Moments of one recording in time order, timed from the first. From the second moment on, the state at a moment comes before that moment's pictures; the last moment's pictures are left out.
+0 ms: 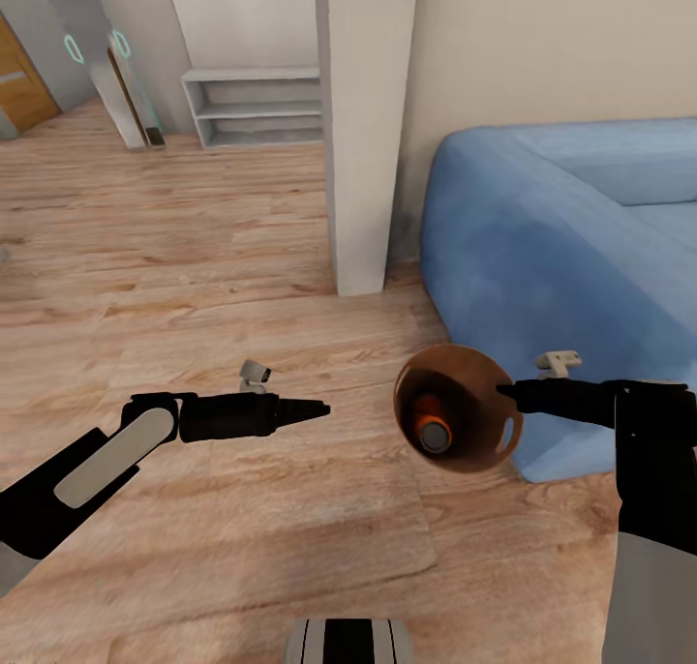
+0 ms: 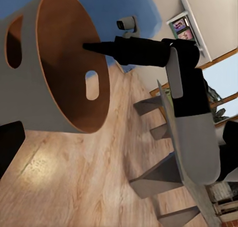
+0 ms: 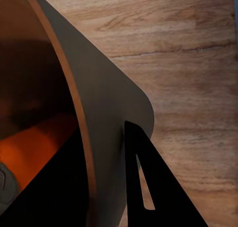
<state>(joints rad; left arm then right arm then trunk) -0.83 0.53 -0.72 -1.52 1.38 0.67 -0.53 -0.71 -0.12 -0.38 -1.58 0.65 1.04 1.19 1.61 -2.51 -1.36</state>
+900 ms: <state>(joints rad) -0.83 0.51 -0.72 -1.52 1.37 0.66 -0.53 -0.71 -0.12 -0.41 -1.58 0.65 1.04 1.19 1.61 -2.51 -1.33</state>
